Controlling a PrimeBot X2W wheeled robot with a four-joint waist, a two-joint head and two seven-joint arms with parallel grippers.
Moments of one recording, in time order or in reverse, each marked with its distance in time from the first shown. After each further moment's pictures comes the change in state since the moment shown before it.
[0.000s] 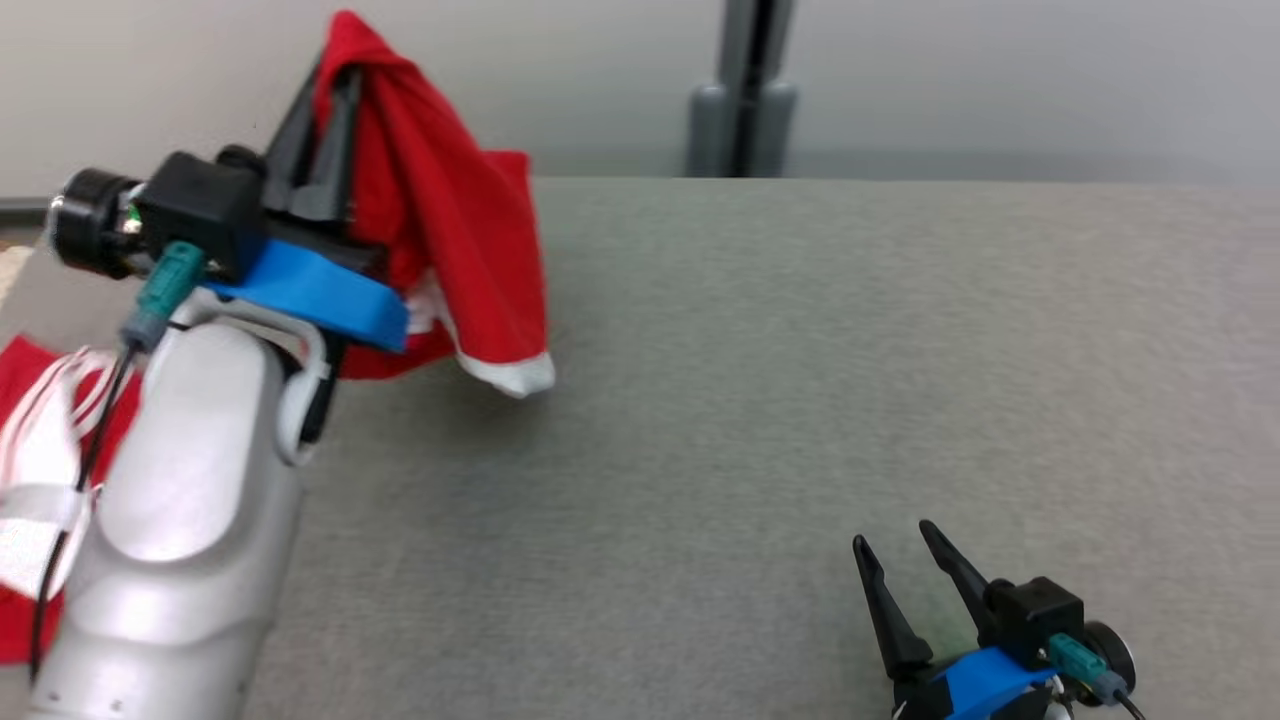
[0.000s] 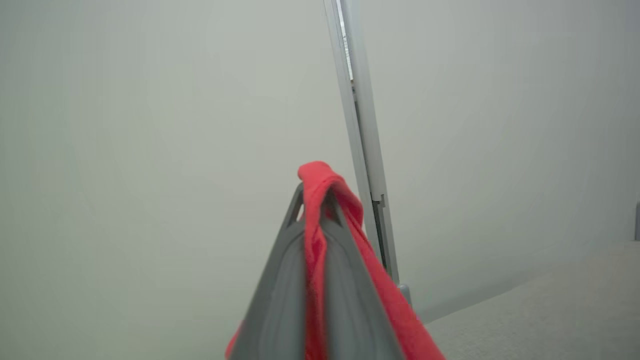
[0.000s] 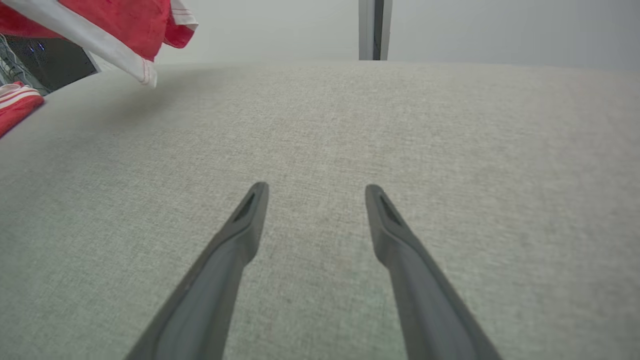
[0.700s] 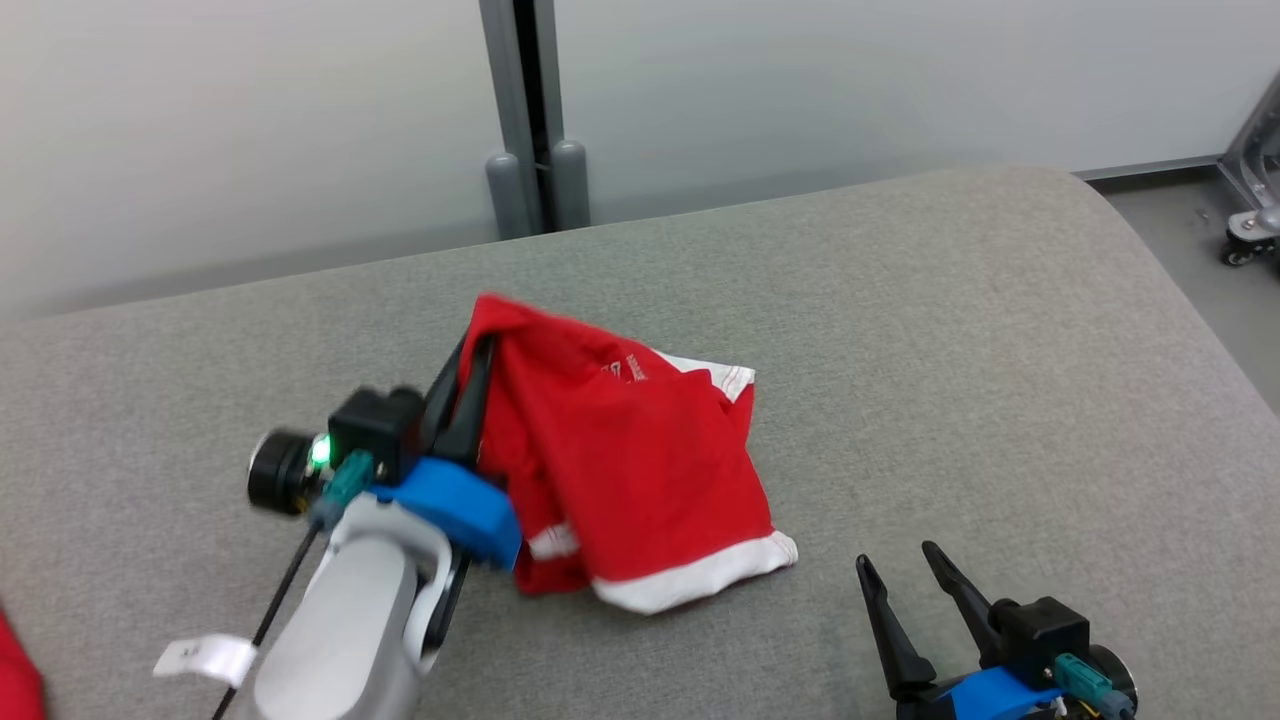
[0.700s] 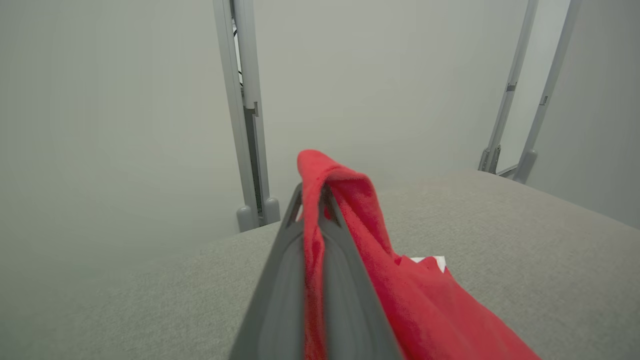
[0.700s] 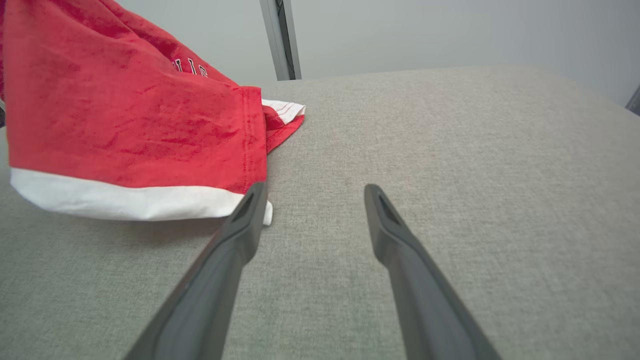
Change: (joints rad) left arm 0.248 -0.139 -0.105 0.067 -0.076 0.055 -0.003; right arm 0.036 0.000 0.002 -0.010 0.031 0.000 0.000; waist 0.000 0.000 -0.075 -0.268
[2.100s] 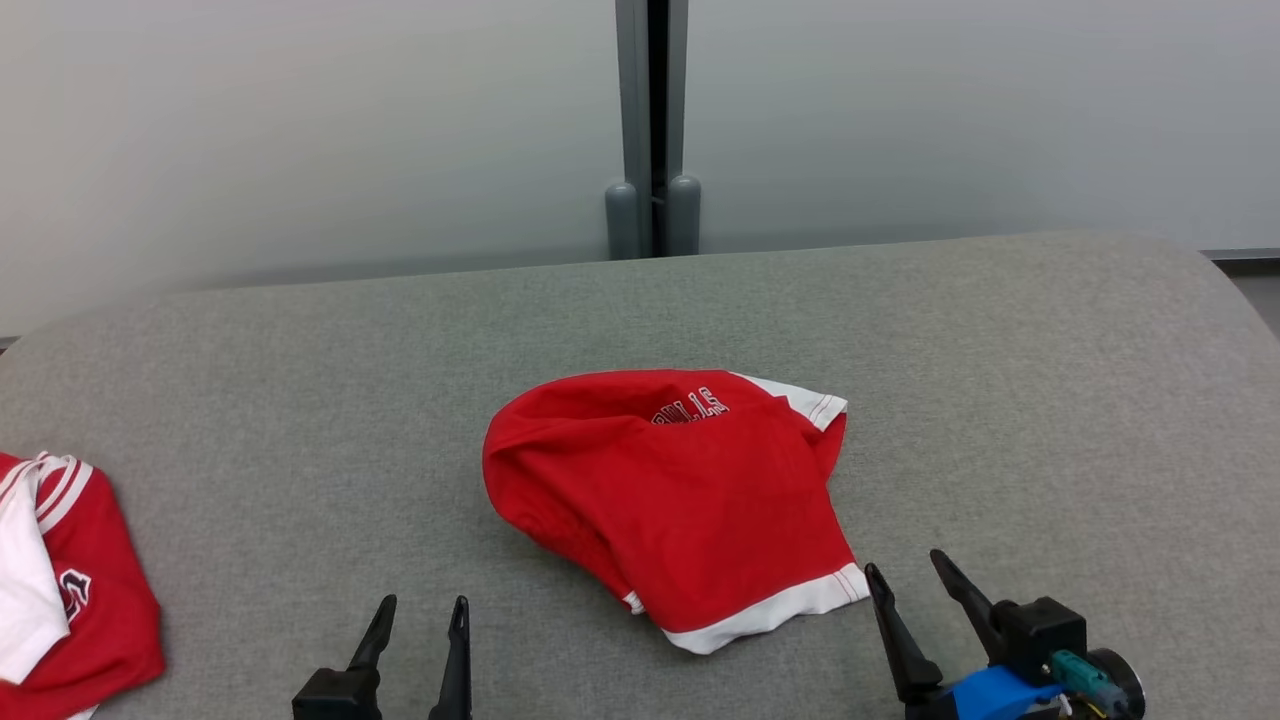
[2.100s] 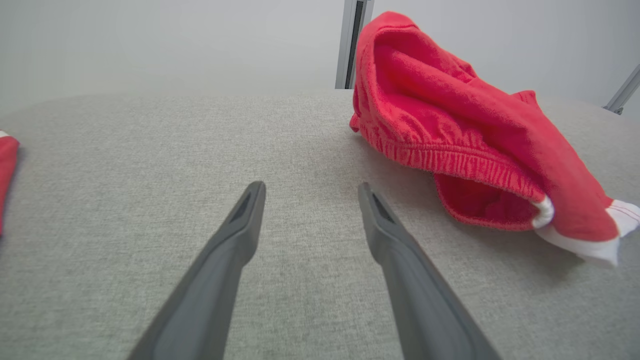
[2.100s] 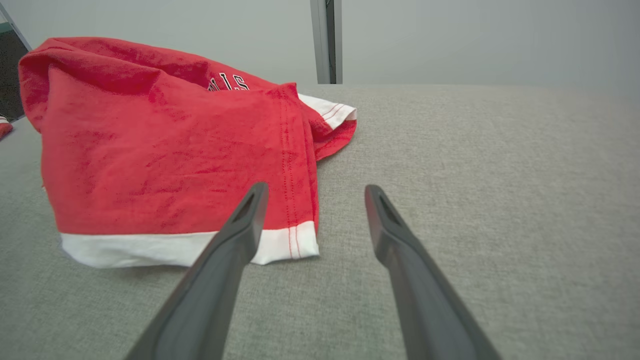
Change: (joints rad) left arm 0.529 -0.070 0.258 -0.122 0.147 0.005 -0.003; right arm -0.001 0.001 -0.014 0.047 -0.035 0.000 0.000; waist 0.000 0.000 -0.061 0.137
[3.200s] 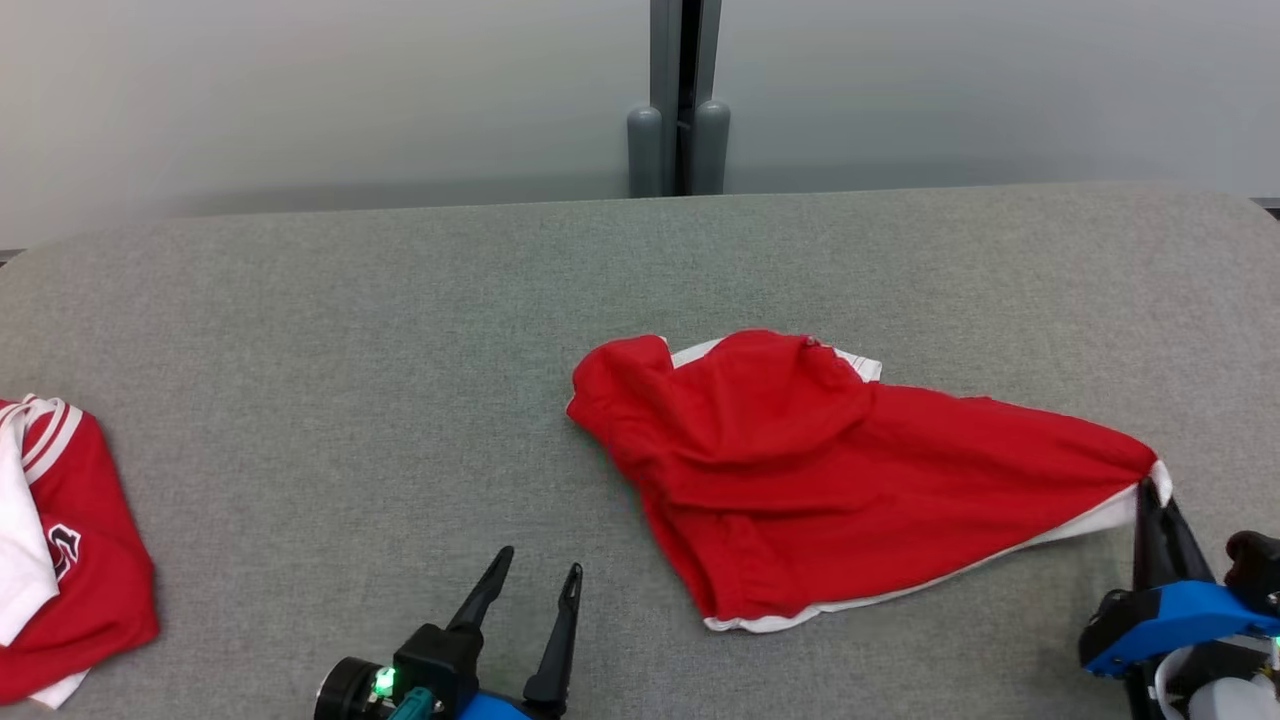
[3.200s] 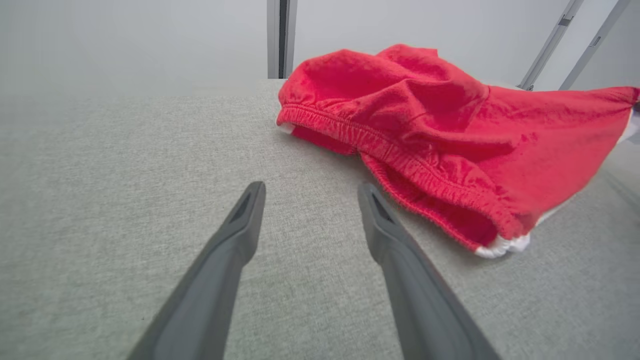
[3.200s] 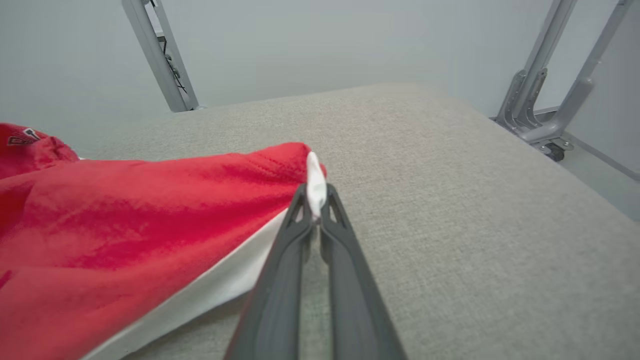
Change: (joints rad) left arm -0.081 -0.002 -0.180 -0.016 -0.013 -0.051 0.000; right arm -0.155 0.001 -0.462 0.094 -0.064 0.000 0.000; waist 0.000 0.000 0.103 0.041
